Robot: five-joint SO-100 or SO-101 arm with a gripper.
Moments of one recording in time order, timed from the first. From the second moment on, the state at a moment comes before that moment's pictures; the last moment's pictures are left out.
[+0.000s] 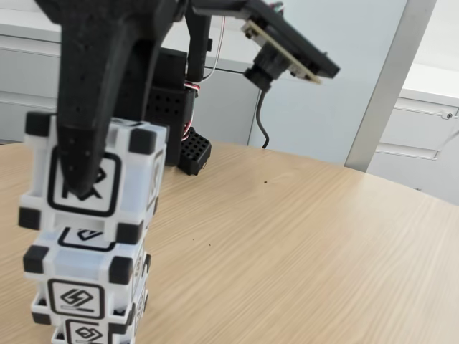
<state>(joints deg) 30.1 92.2 73.9 89.3 0.7</state>
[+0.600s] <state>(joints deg) 30.1 92.2 74.0 89.8 -1.9</state>
